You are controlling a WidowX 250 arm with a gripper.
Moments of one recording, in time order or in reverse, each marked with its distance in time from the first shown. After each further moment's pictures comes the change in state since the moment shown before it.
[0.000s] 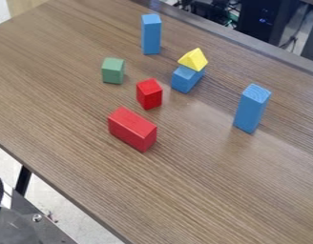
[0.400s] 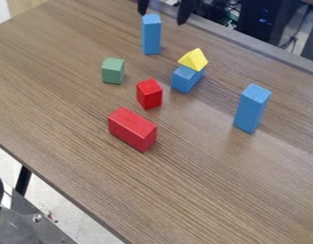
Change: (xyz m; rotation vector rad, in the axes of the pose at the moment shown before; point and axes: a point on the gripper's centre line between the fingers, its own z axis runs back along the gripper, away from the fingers) arm -0.020 0.006 -0.028 0.049 0.091 0.063
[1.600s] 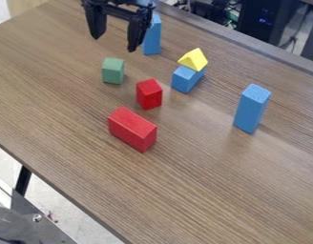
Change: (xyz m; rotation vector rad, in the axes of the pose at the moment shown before) arm -0.043 0.063 -0.019 -0.151 0.096 -0.460
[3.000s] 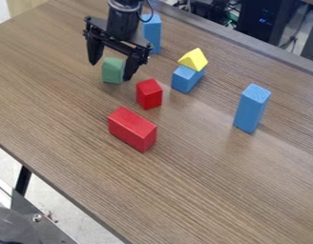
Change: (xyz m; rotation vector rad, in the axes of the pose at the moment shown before) arm 0.008 0.005 -0.050 0.138 -0.015 0.092
